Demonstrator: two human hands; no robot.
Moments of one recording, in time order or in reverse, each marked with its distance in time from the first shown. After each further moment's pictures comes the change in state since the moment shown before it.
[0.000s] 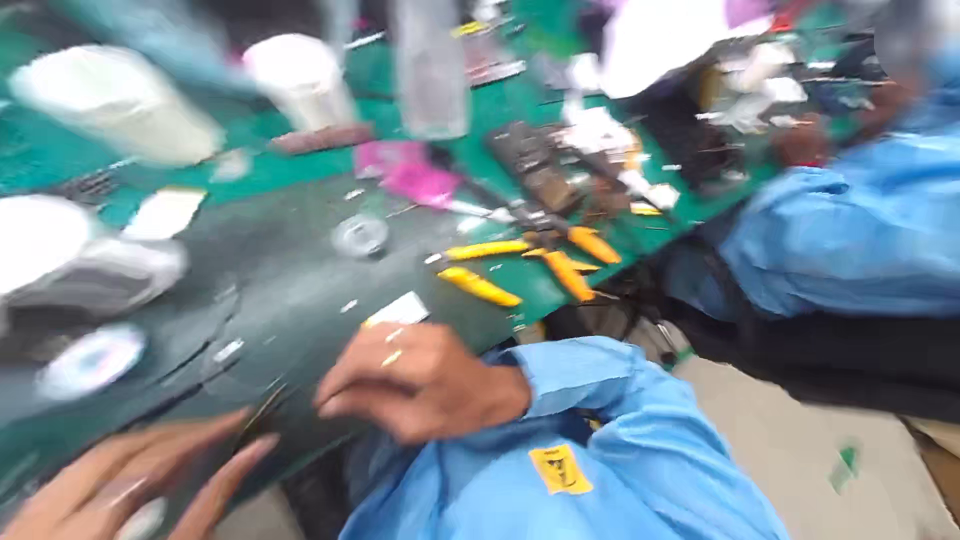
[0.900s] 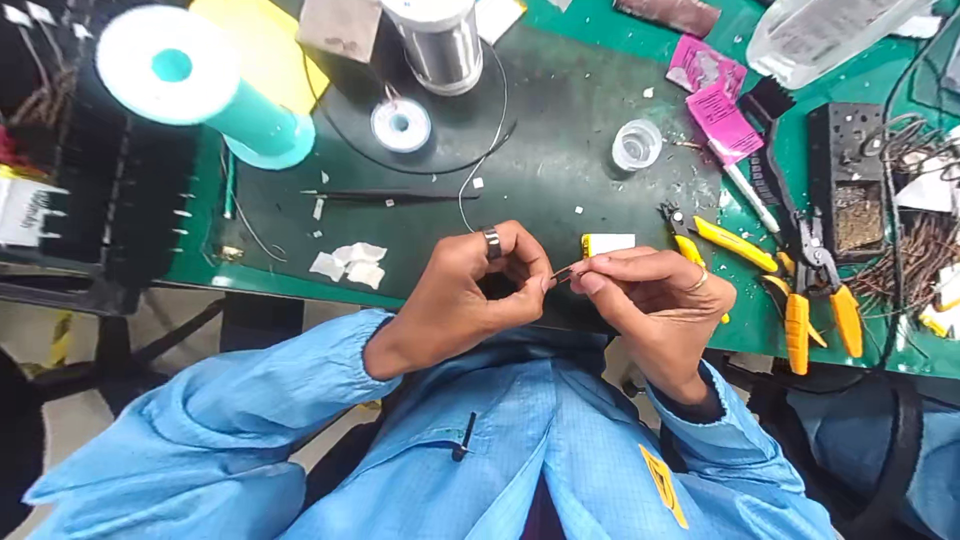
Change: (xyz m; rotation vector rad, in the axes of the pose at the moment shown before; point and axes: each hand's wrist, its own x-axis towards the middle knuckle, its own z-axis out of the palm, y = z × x) left_hand 0.031 0.004 0.061 -0.836 0.205 -0.072; right_hand -0.002 0.027 -0.013 0.346 -0.014 0.295
